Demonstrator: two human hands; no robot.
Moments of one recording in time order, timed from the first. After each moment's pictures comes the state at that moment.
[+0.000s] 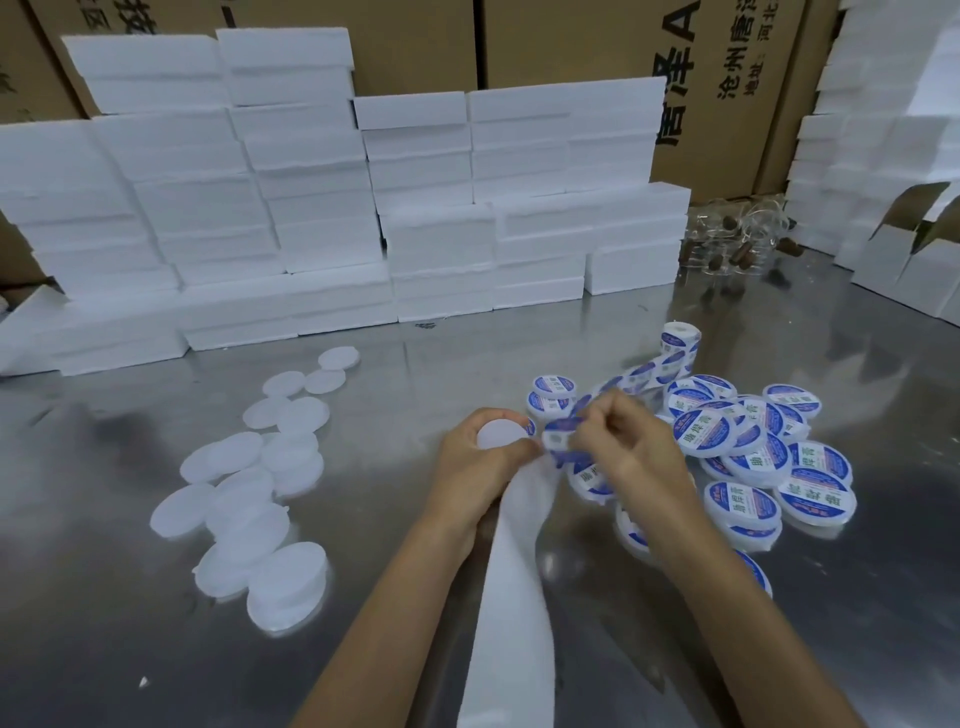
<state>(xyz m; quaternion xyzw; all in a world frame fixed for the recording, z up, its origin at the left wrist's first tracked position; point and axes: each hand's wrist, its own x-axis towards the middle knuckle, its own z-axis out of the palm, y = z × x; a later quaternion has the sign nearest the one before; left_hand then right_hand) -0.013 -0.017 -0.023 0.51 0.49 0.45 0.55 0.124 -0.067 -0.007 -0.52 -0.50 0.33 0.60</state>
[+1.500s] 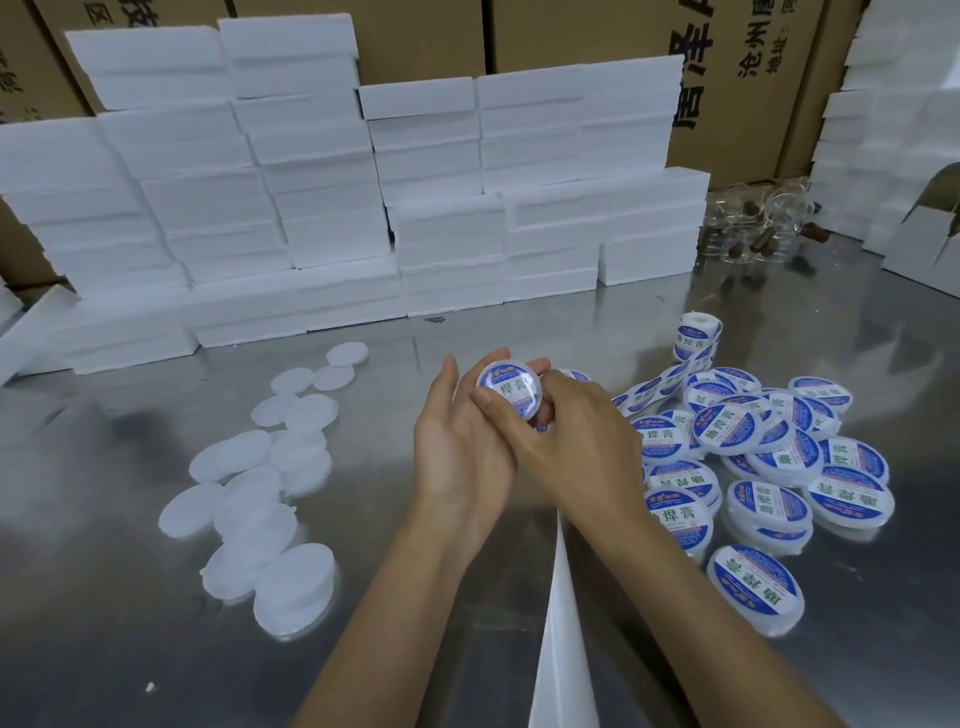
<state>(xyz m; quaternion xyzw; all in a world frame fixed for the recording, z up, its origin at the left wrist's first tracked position) -0.021 -0.014 0.005 0.28 0.23 0.55 0.75 0.079 -0.026 -0.014 -0.66 -0.60 -0.02 0.45</state>
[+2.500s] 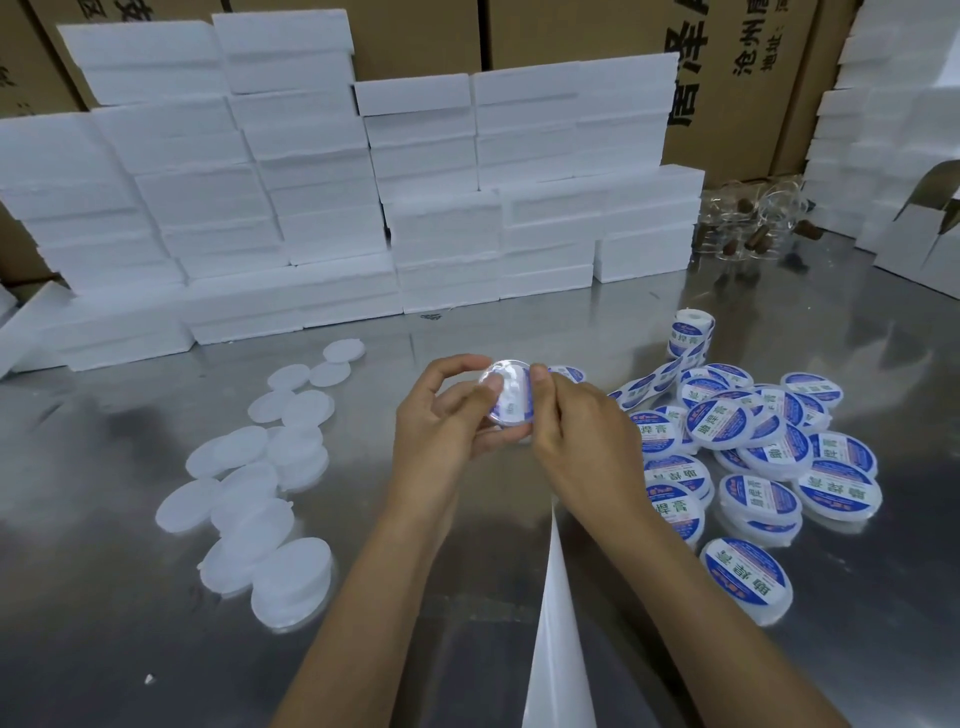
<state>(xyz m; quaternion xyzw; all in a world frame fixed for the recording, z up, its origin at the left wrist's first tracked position) -0.038 -0.012 -0.002 0.49 0.36 0.57 0.56 0.090 -0.026 -0.020 -0.66 -0.61 -0.02 0.44</state>
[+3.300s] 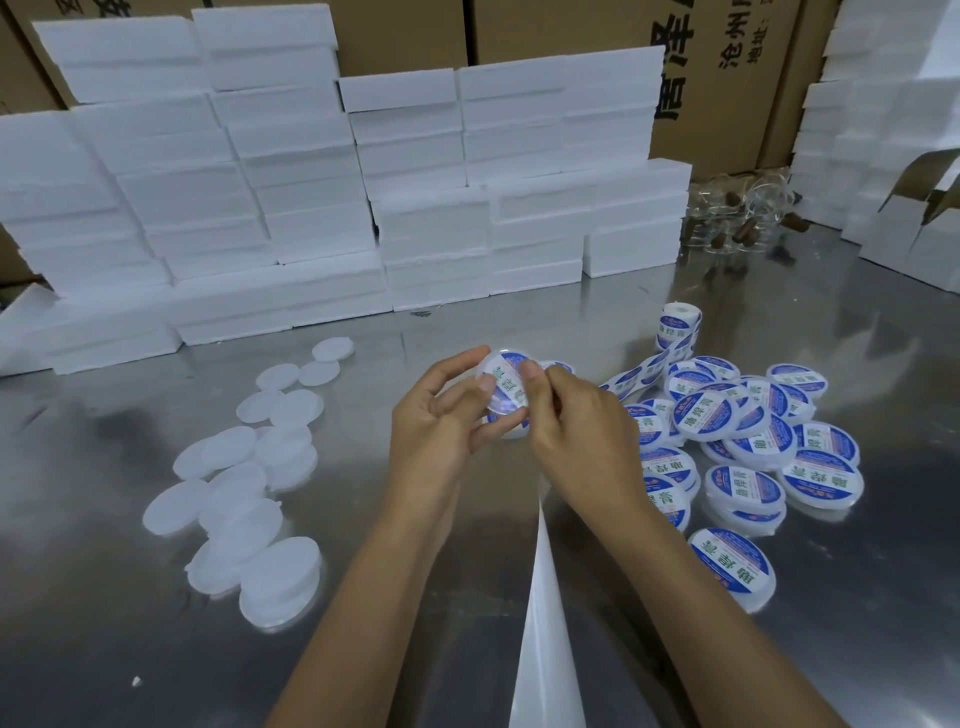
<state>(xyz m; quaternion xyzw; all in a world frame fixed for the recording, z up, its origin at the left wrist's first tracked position) -0.029 -0.017 -0.003 0.46 0.34 0.58 0.58 0.099 -0.028 -0.022 -0.64 -0.61 -0.01 0.46</state>
